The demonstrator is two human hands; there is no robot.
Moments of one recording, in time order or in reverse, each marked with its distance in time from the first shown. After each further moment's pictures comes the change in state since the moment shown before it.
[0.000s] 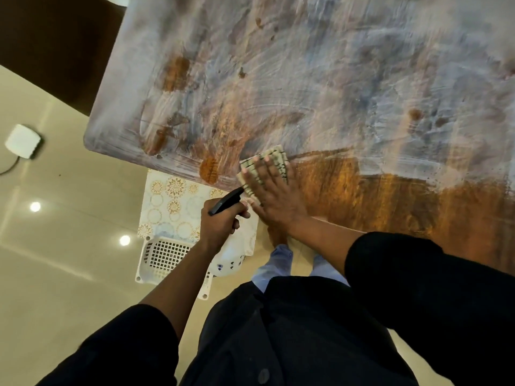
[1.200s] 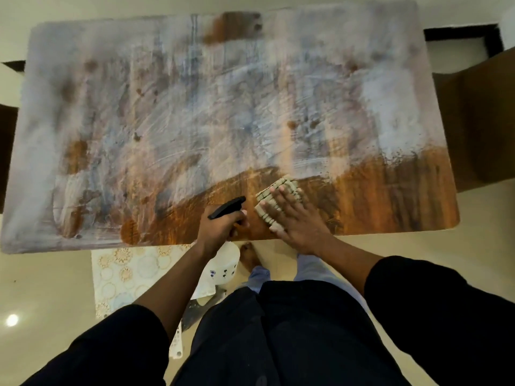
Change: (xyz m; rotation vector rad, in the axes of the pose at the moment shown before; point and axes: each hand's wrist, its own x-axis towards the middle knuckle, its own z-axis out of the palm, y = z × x) left_hand 0.003 0.045 0.176 0.280 -0.380 0.114; right_hand -0.179 0.170 -0.017 -0.022 -0.021 0.227
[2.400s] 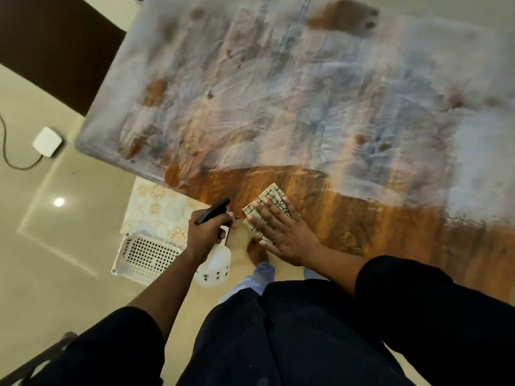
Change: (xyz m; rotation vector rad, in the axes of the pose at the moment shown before) left_hand -0.075 -0.038 -0.027 -0.249 0.479 -0.108; right_hand 0.040 -0.046 0.000 -0.059 -0.061 -0.575
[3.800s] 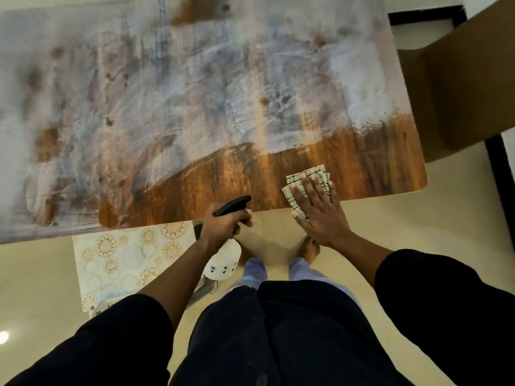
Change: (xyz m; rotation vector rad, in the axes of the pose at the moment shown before) left_hand -0.007 -0.021 0.086 0.264 -0.605 0.101; right_hand -0.172 -0.018 0.037 0.086 0.095 0.886
